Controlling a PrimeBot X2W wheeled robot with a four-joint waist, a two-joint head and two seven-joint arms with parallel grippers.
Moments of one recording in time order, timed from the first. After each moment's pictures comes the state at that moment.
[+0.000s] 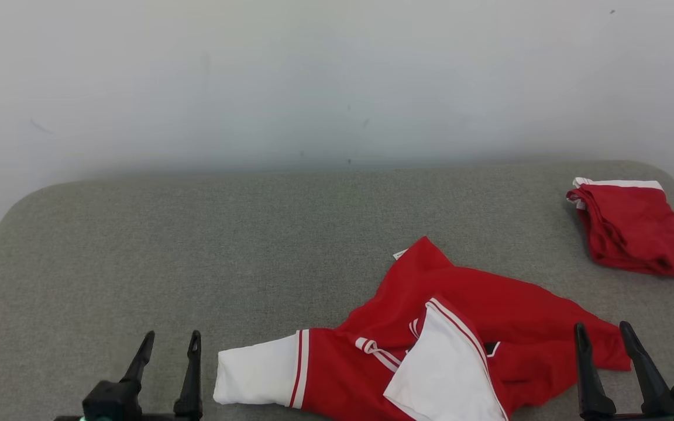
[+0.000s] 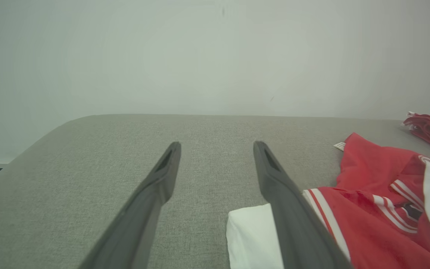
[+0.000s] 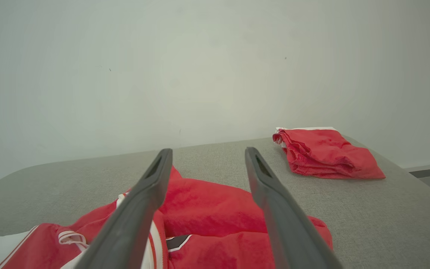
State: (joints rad) left arm -0.06 0.15 -0.12 0.27 -0.26 -0.06 -0.23; right arm 0.13 -0.16 -0.03 0.02 0.30 0.13 -0.20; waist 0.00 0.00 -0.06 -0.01
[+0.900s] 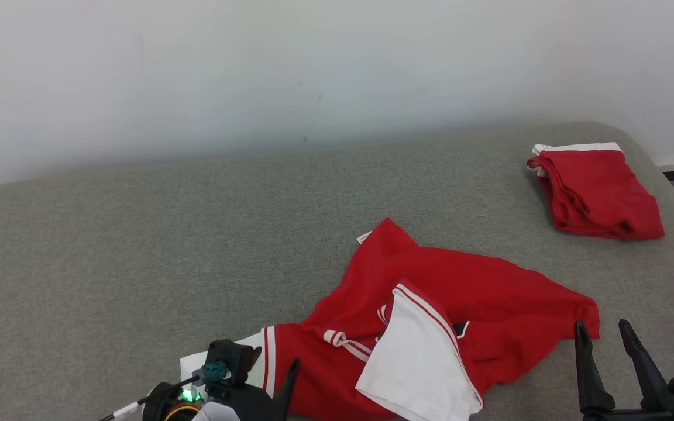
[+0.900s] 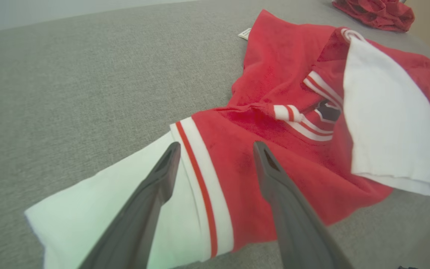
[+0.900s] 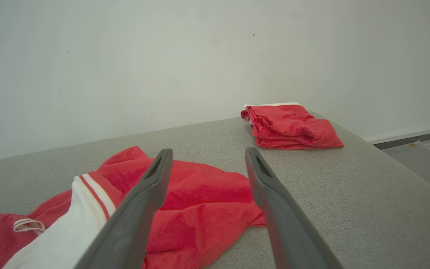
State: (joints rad) left arm -0.27 0.12 -0.41 0.50 -0.33 -0.13 0.08; right arm 0.10 -0.17 -0.02 0.07 0.31 0.13 -0.20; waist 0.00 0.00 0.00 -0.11
